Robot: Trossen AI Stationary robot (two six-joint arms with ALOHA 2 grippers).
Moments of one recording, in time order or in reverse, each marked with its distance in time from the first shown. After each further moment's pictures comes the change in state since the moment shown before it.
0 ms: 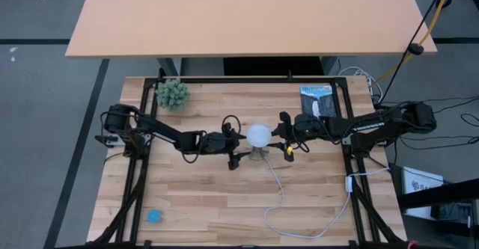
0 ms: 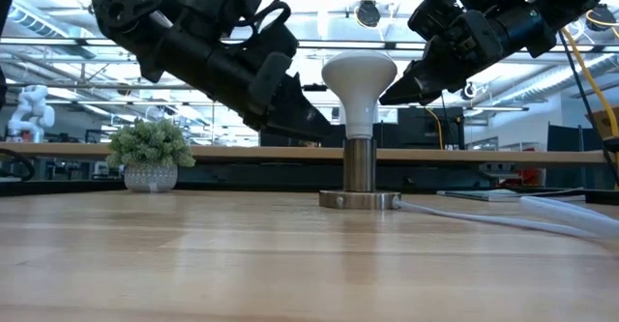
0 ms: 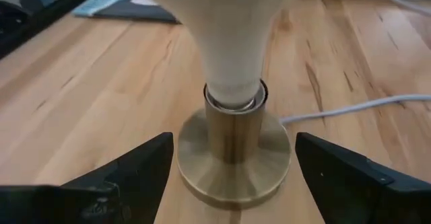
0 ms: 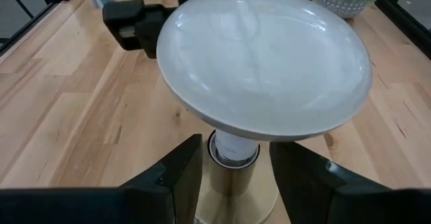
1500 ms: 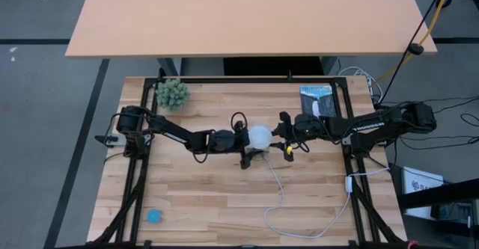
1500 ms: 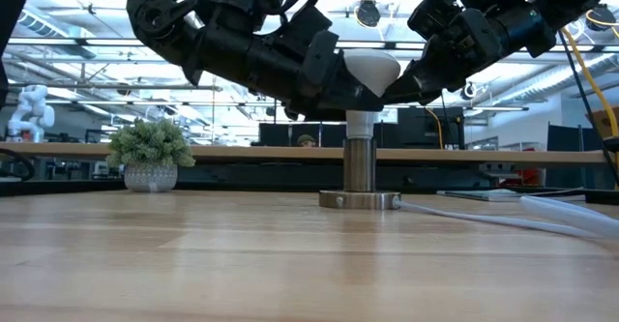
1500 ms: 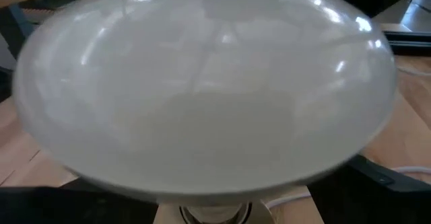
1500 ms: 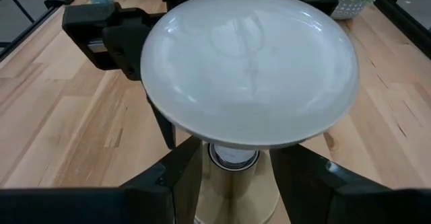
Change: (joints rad) left arm 0.013 0.126 0.150 0.129 0.041 0.041; right arm 0.000 0.000 0.000 0.007 0.000 0.012
